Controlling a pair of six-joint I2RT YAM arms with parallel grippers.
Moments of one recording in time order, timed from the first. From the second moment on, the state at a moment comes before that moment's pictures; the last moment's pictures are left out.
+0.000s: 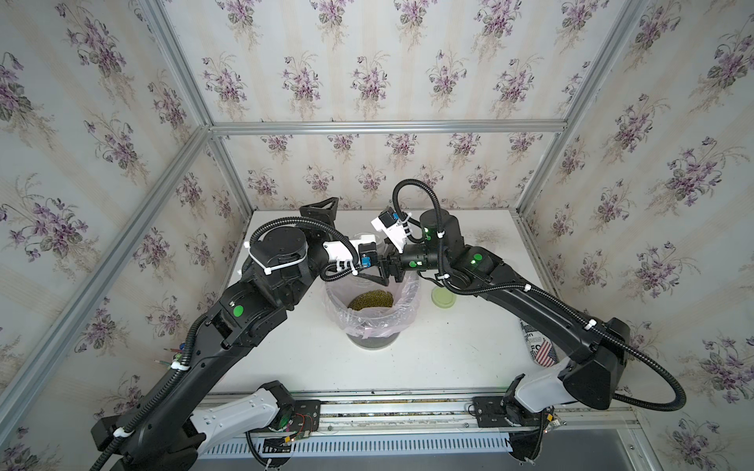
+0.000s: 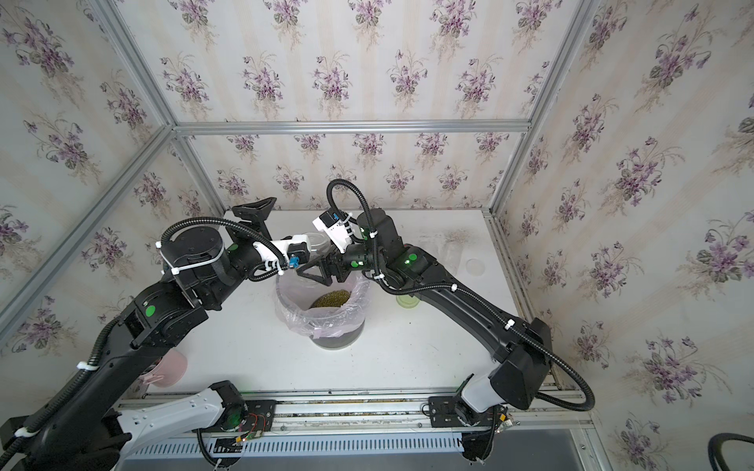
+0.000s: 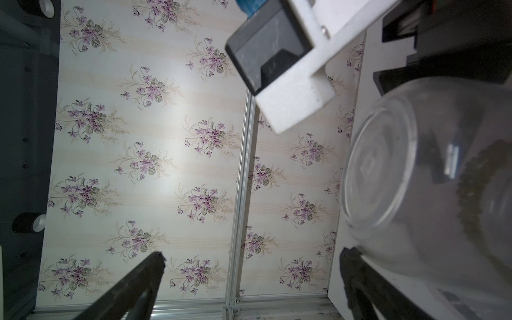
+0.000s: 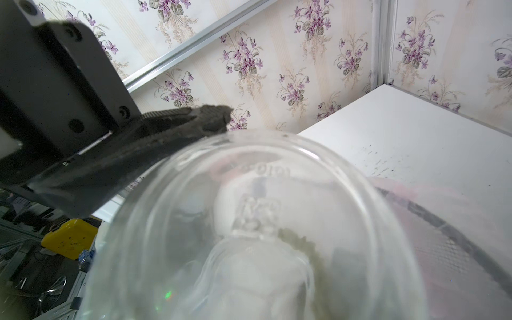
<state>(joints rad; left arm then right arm) -0.72 1.03 1.42 -0.52 -0.37 1.32 0.81 1.49 1.45 -0.30 -0.59 0.20</state>
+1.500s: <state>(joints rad) -0.64 0.95 1.38 -0.48 -0.77 0.21 0.82 1.40 1.41 -0.37 -0.35 0.17</state>
